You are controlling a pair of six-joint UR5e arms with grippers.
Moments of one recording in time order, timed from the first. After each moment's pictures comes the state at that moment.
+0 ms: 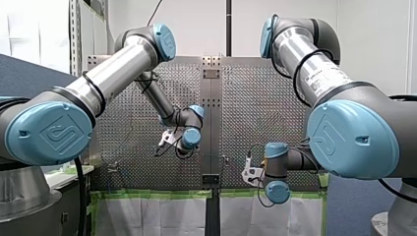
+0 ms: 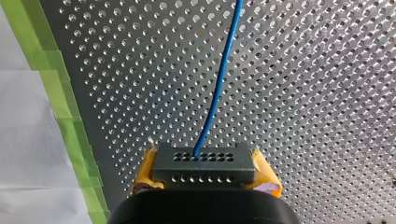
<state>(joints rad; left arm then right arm) -0.45 -2.45 -1.38 -2.86 -2.21 -1.30 2.03 -0.69 2.09 -1.41 1.75 1.69</state>
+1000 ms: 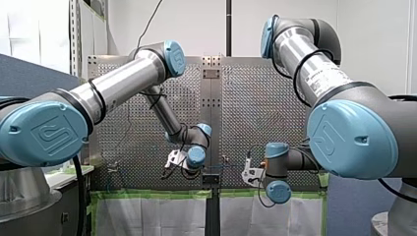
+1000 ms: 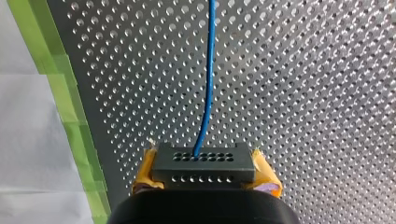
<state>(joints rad) -0.52 -2.59 -1.36 -2.88 -2.13 -1.45 2.03 -0.69 2.08 -1.39 1.72 1.68</state>
